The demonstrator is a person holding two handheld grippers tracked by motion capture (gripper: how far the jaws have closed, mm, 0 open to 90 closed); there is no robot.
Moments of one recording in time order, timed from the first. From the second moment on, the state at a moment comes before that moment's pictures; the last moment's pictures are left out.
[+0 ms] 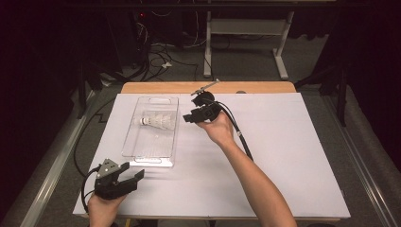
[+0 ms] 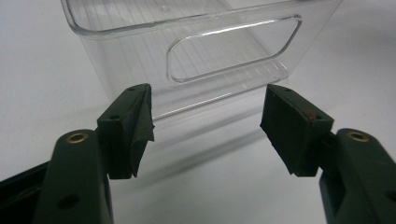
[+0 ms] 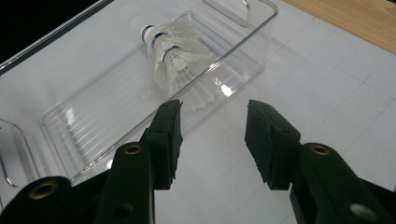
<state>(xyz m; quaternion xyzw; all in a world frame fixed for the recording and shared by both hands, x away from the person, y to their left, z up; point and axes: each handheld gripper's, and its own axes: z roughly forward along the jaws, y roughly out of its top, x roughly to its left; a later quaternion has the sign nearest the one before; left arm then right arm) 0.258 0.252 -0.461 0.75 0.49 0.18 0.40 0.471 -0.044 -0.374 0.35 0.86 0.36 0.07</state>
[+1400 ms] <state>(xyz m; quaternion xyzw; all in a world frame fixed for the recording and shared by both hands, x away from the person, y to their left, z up) 0.256 0.252 -0.461 0.75 0.49 0.18 0.40 0.461 -0.094 -0.382 0.37 0.85 0.37 0.08</state>
